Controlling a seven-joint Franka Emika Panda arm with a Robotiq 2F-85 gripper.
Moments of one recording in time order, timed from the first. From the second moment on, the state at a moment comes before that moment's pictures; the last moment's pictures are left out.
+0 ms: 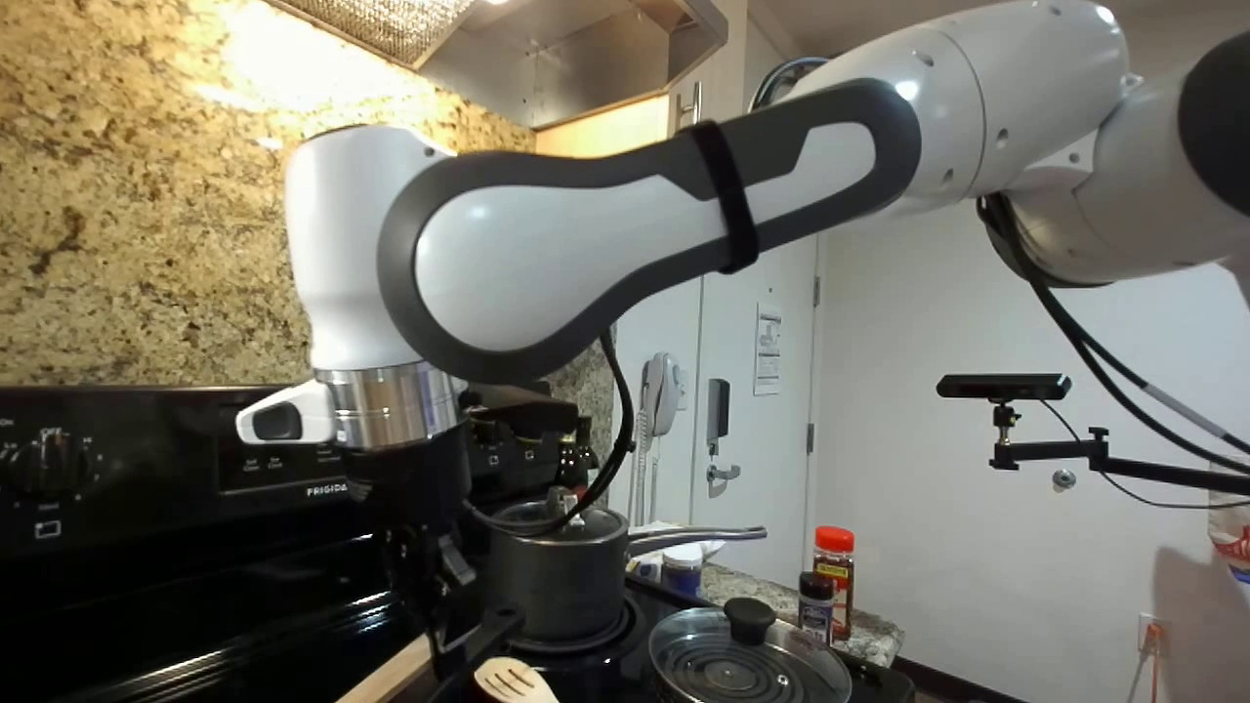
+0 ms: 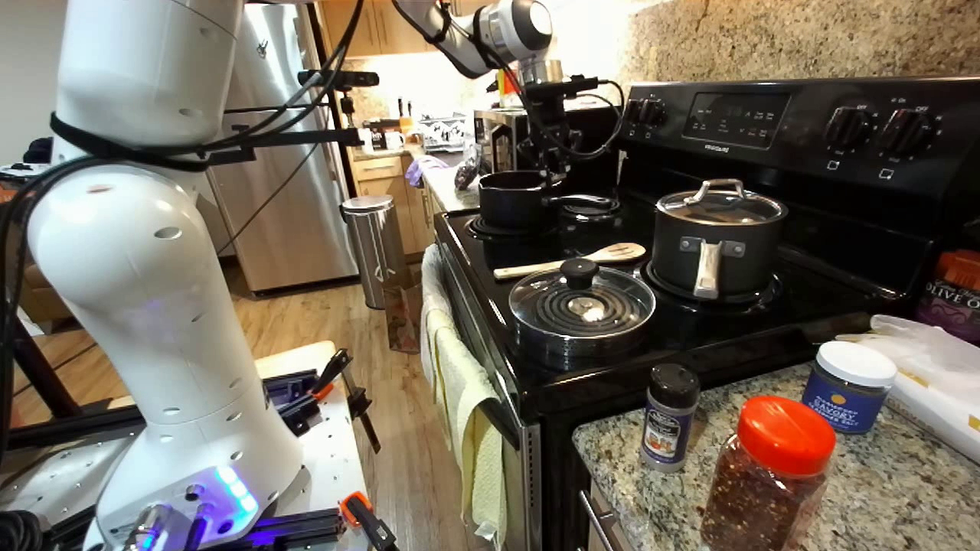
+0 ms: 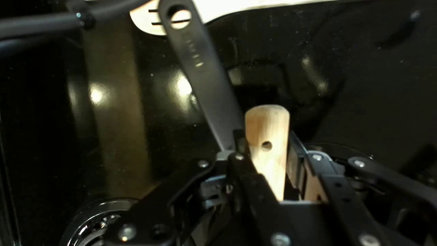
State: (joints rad) arm 0.26 0.47 0.20 -1.47 -0.35 1.82 -0.68
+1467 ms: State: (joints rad) arm 0.23 0.34 0.20 -1.51 -0.23 1.87 -0.68
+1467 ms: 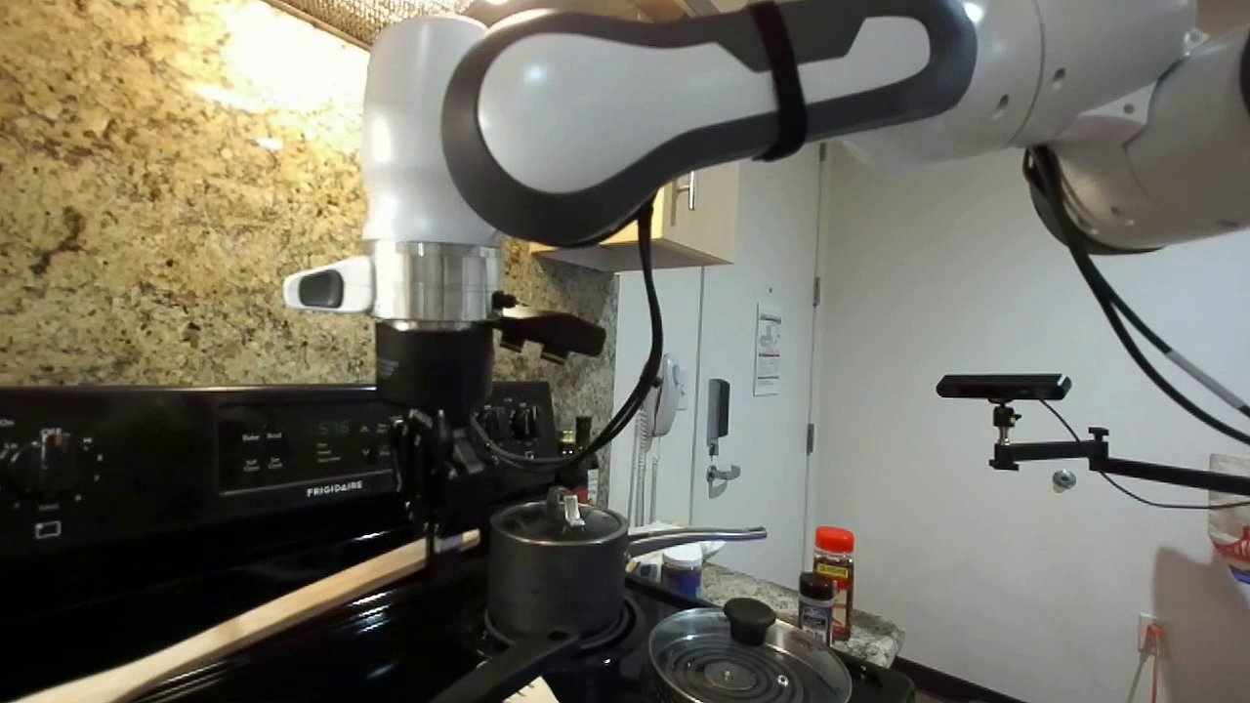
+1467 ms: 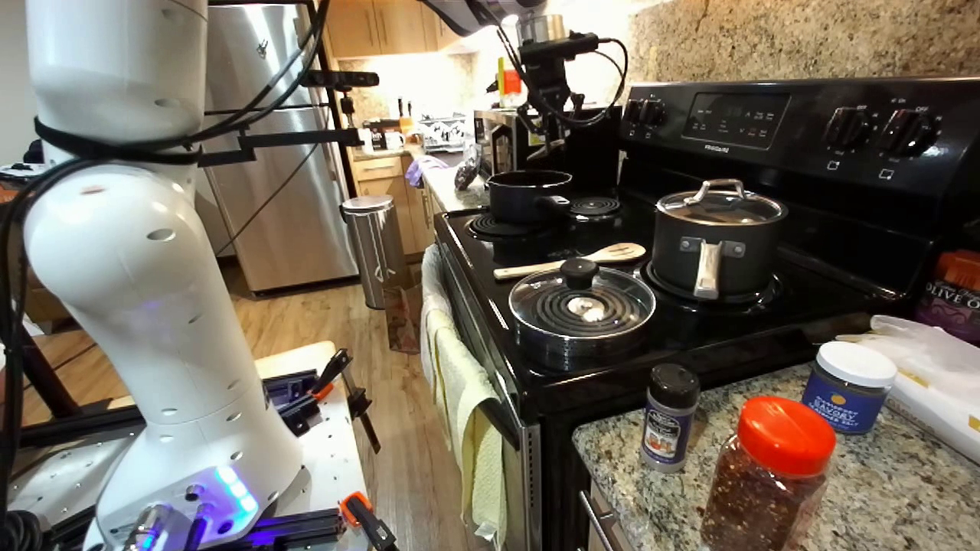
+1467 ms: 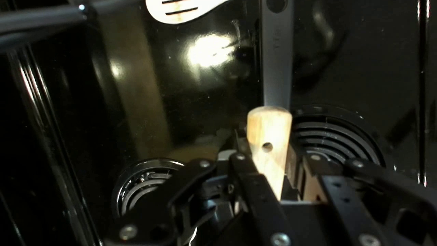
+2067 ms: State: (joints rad) arm 0.09 0.16 0.15 -1.81 0.07 2.21 -0.64
